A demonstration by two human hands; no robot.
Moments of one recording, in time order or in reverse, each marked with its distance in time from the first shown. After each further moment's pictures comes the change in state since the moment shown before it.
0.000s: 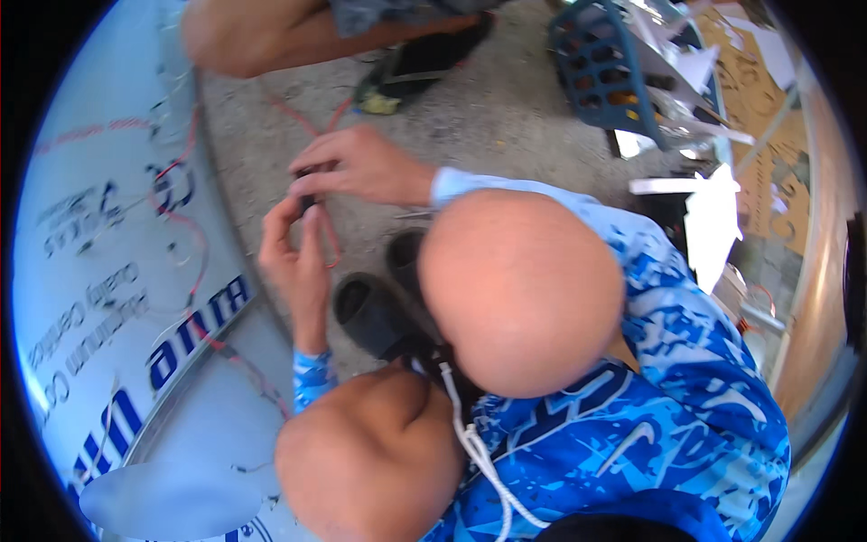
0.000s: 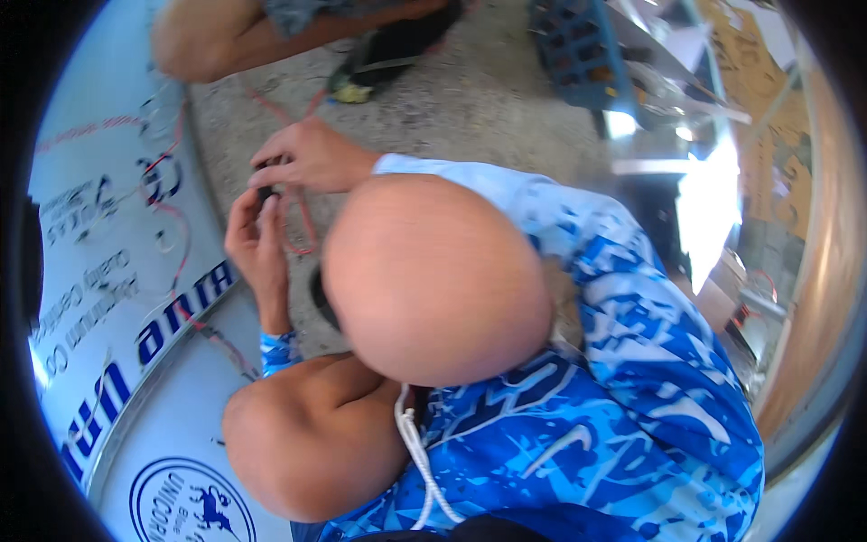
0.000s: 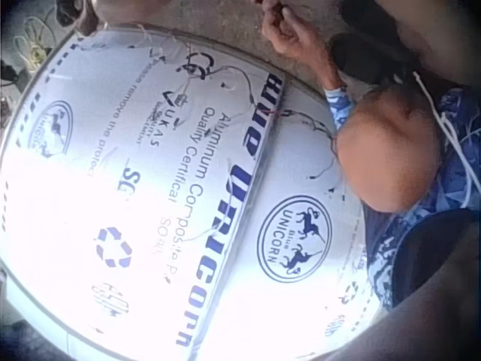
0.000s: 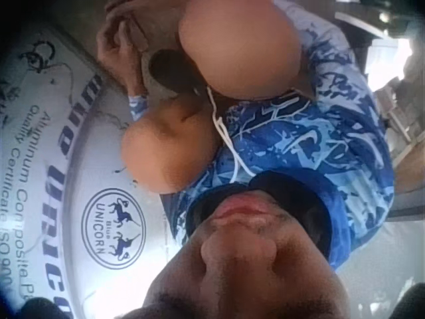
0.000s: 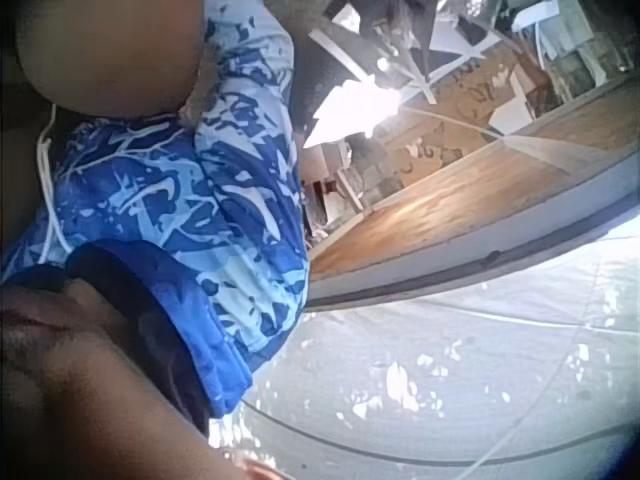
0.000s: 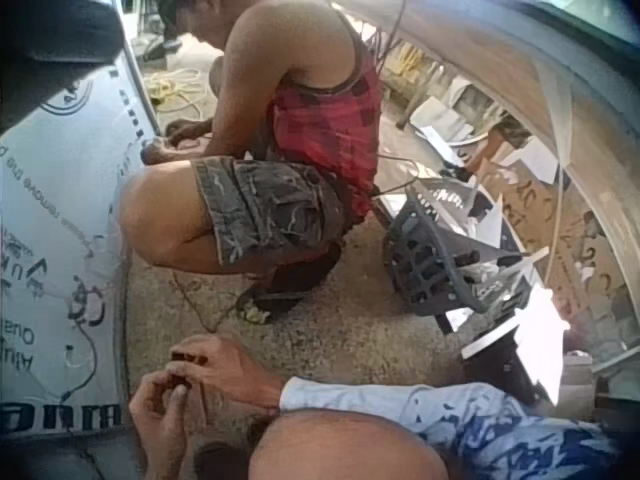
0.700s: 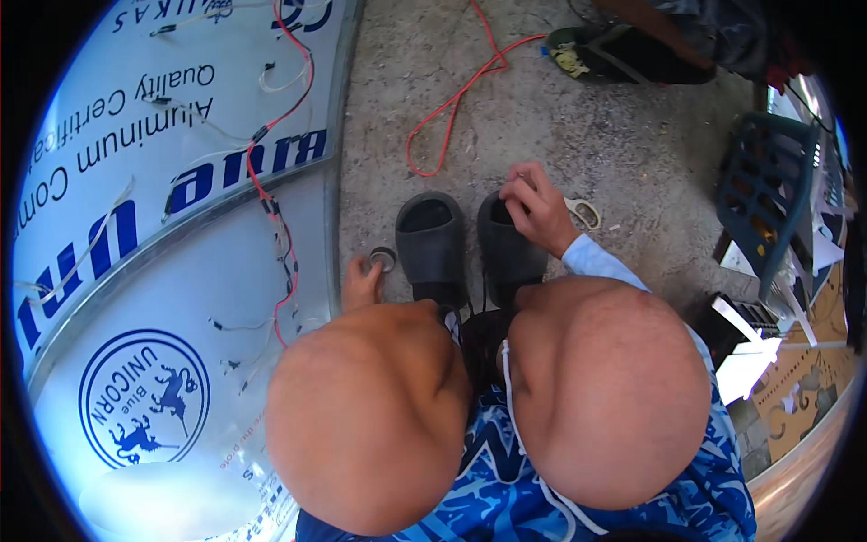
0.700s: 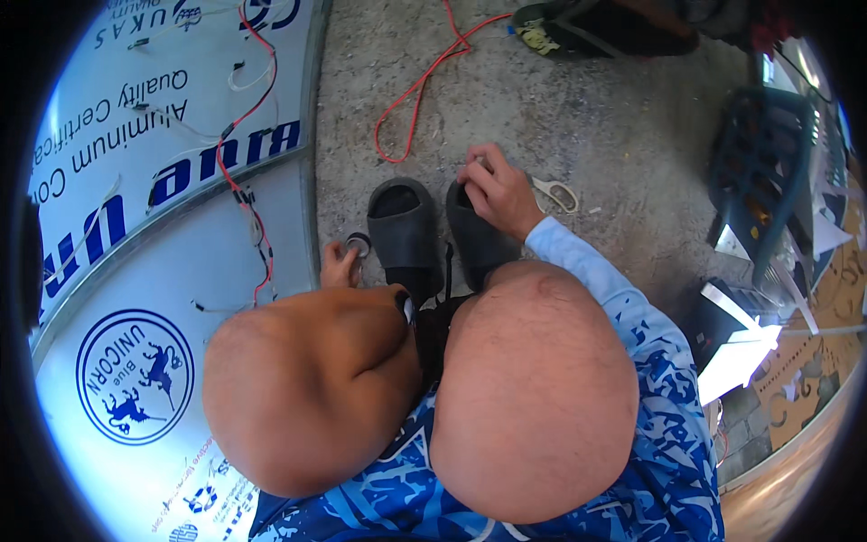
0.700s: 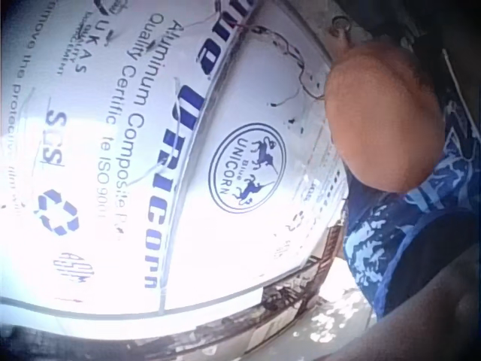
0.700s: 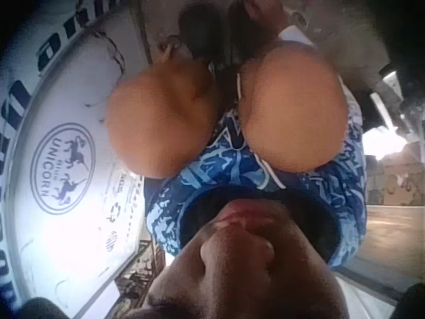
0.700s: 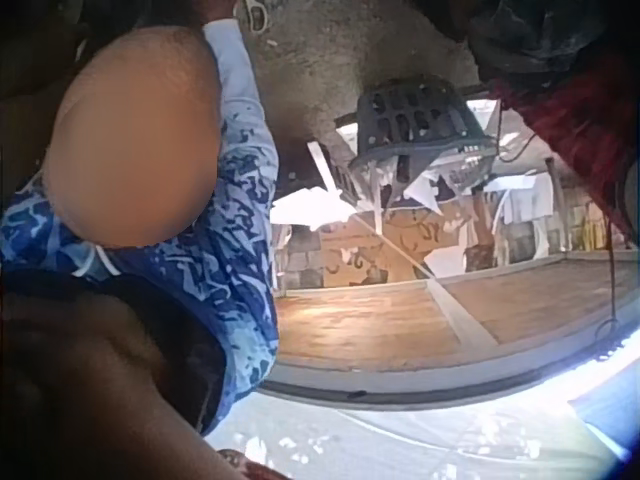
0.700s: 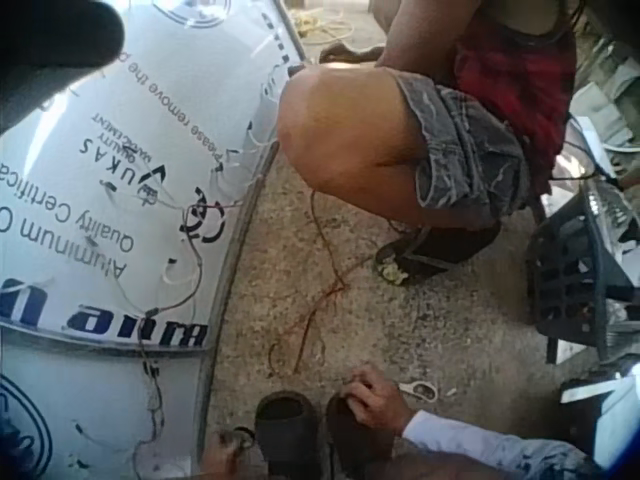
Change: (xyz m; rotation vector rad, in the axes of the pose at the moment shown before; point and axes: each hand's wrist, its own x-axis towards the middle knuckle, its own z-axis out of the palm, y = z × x) left_hand -0.282 -0.152 -0.111 1.067 -0.245 -0.184; right_hand -0.138 0.094 0.021 -0.256 -0.043 -0.118
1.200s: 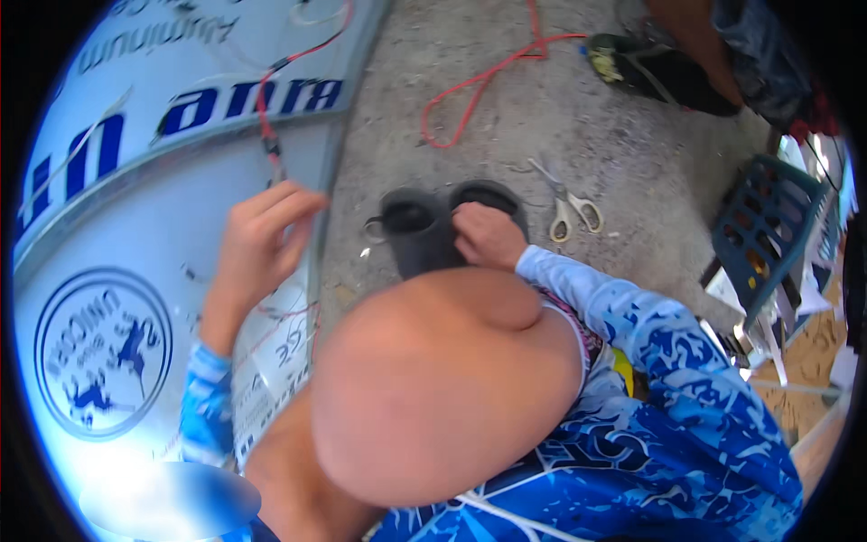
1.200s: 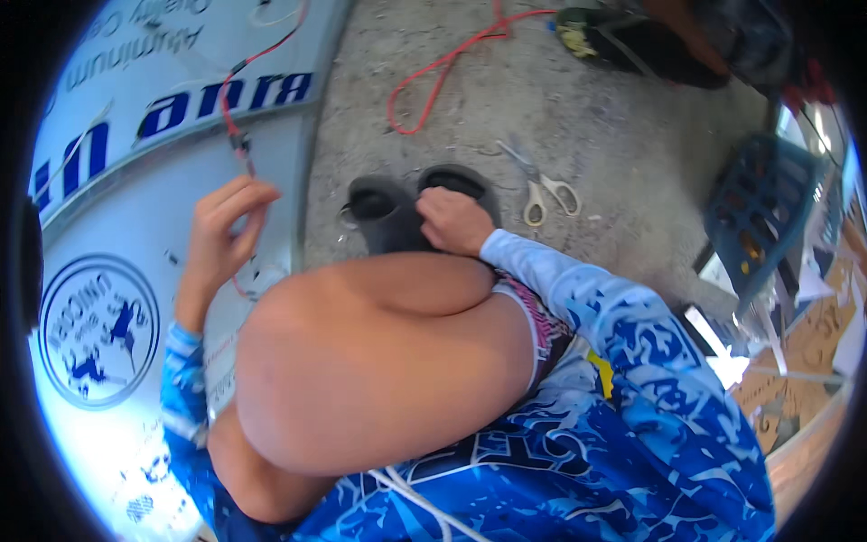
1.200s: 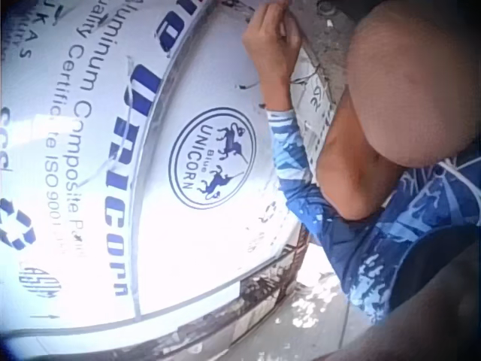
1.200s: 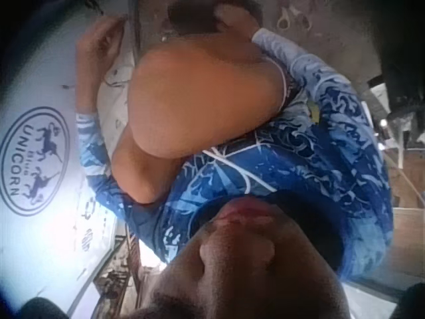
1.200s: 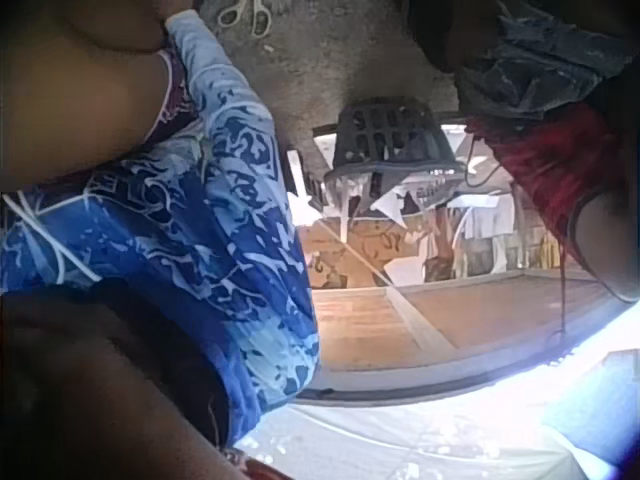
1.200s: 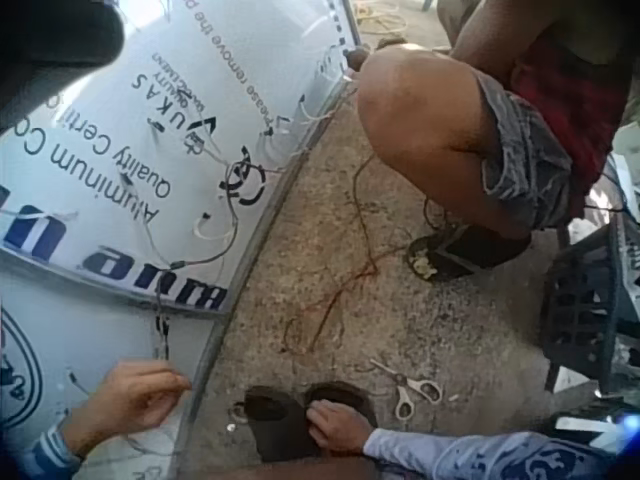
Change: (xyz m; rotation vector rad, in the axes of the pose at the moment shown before) left_hand 0.109 0.093 -0.288 -0.226 -0.077 0.165; right_hand -0.041 -0.022 0.078 -0.011 -0.480 -0.276
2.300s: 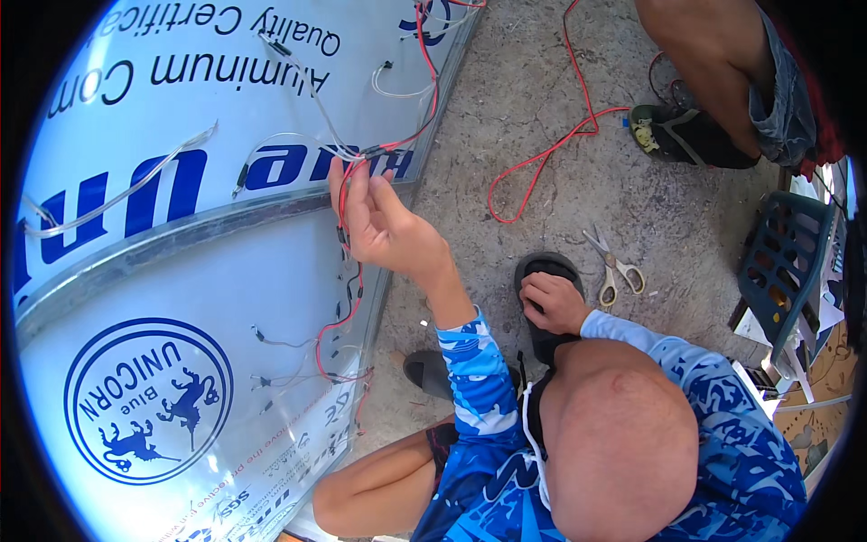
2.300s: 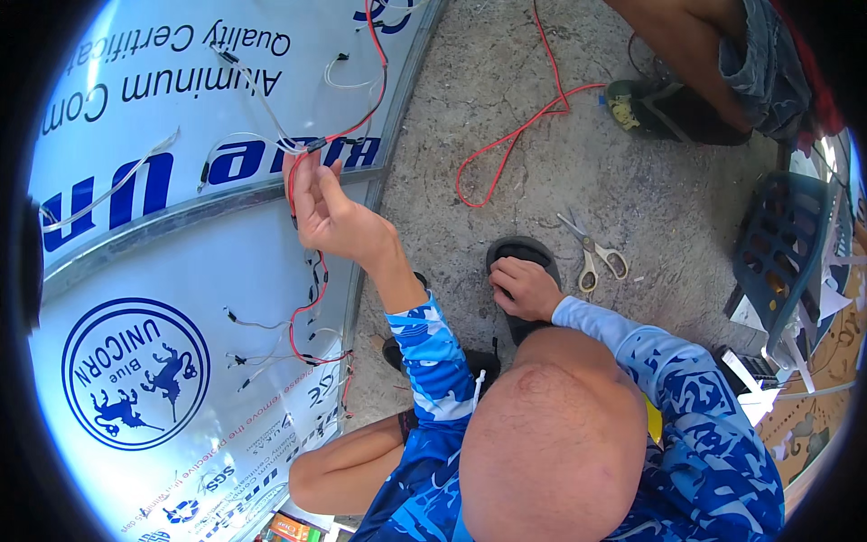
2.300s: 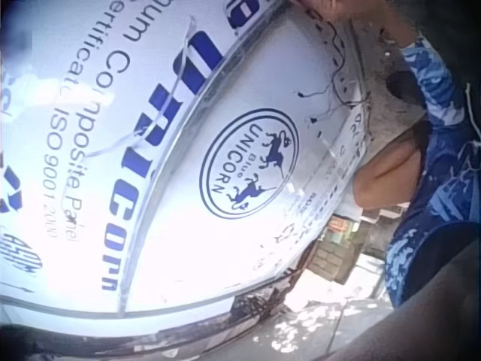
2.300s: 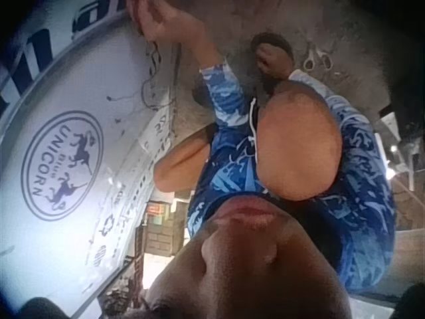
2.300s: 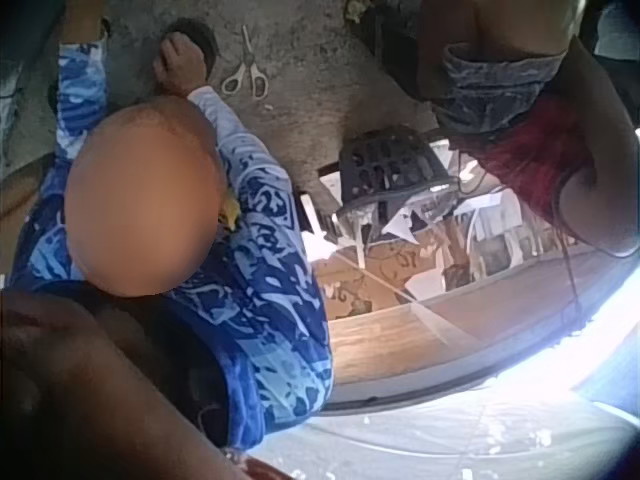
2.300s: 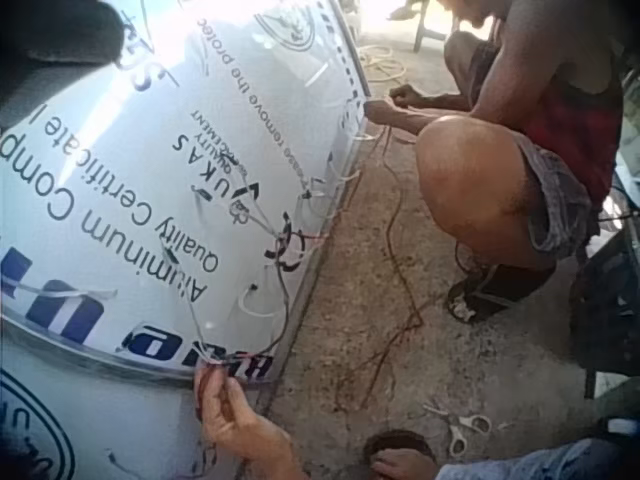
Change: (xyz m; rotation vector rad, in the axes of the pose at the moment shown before) left_hand 0.117 -0.014 0.107 -0.726 1.537 -0.293; right_hand 0.002 0.005 -0.018 0.013 -0.017 0.071
